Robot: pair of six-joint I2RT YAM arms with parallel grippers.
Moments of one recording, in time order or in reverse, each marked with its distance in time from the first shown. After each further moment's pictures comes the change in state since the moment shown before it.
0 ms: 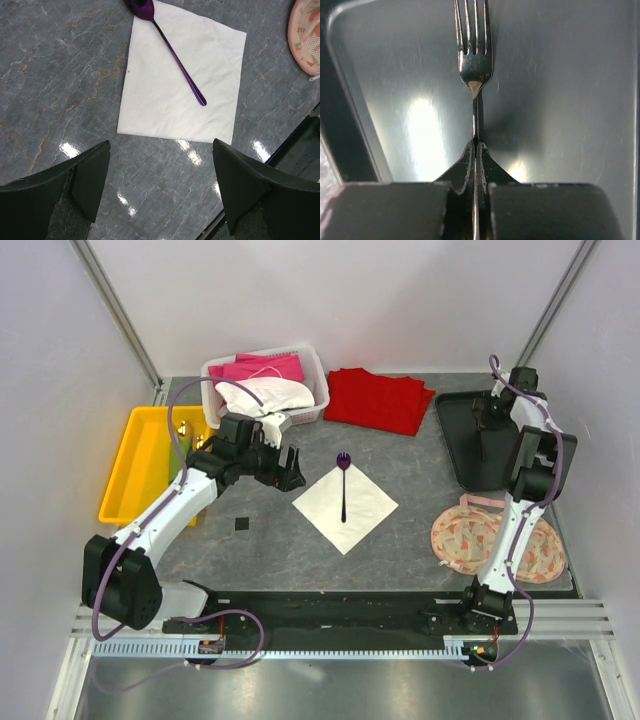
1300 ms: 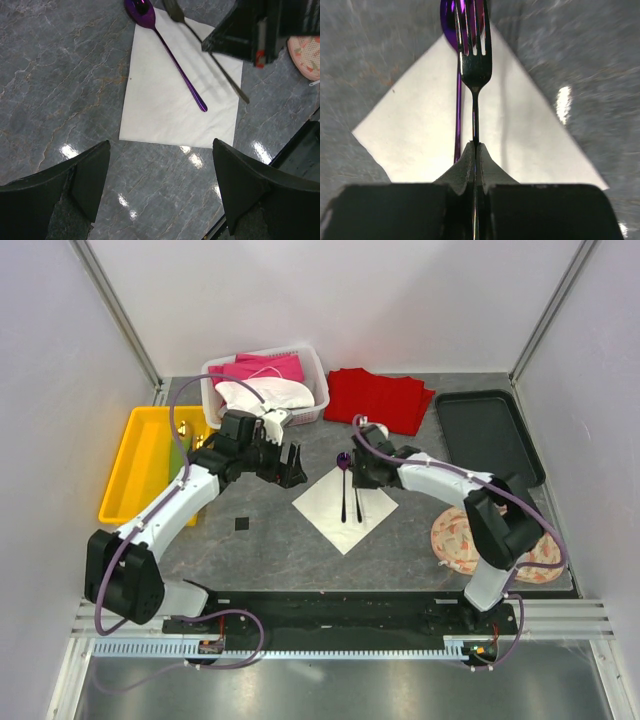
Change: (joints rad) left arm 0.000 0.022 0.024 0.013 0.001 0.000; right arm 0.885 -0.634 -0.780 0.203 0.300 0.698
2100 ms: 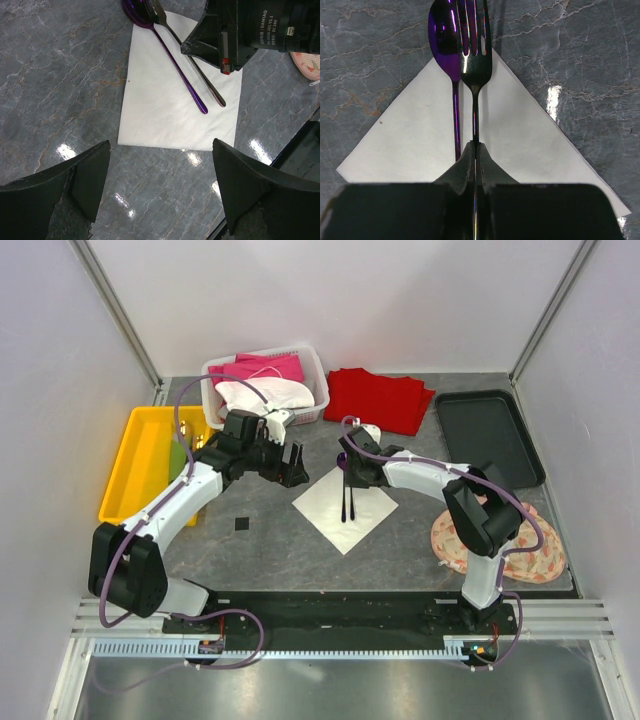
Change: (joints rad) left arm 0.000 0.045 0.000 0.029 0.018 0.000; right arm 0.071 0.150 0.074 0.012 0.121 0.068
